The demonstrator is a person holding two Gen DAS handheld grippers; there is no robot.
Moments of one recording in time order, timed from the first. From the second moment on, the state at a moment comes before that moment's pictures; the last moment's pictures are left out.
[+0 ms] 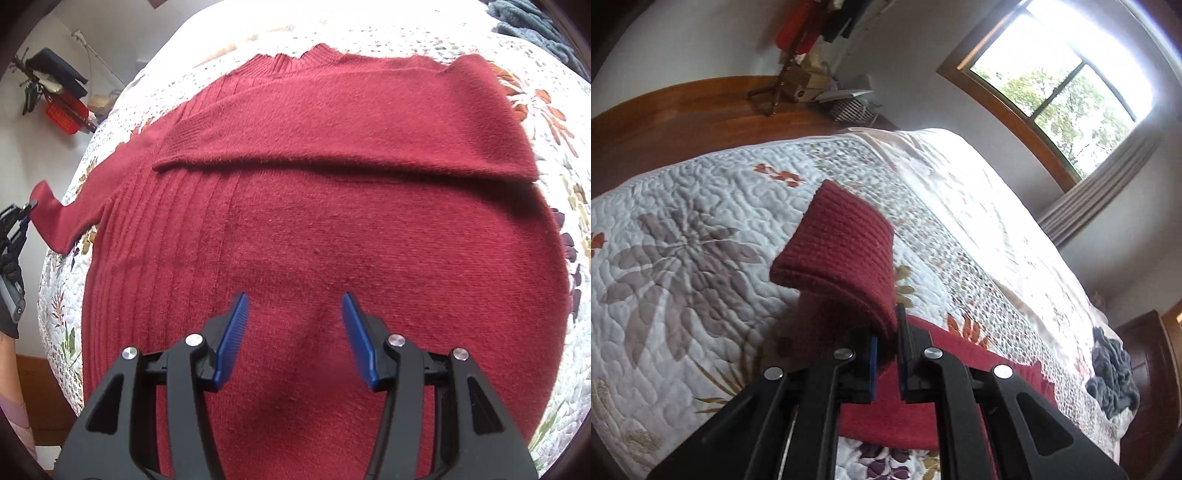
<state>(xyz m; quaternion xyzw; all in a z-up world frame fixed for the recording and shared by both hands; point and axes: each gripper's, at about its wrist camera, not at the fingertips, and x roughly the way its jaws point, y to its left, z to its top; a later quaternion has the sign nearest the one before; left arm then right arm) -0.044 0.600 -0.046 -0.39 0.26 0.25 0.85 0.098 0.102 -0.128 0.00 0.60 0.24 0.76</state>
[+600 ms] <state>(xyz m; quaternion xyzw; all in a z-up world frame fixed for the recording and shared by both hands) 0.092 0.423 -0.067 -0.35 0.33 0.09 0.87 0.111 0.061 -0.119 0.03 0.58 0.22 0.78</state>
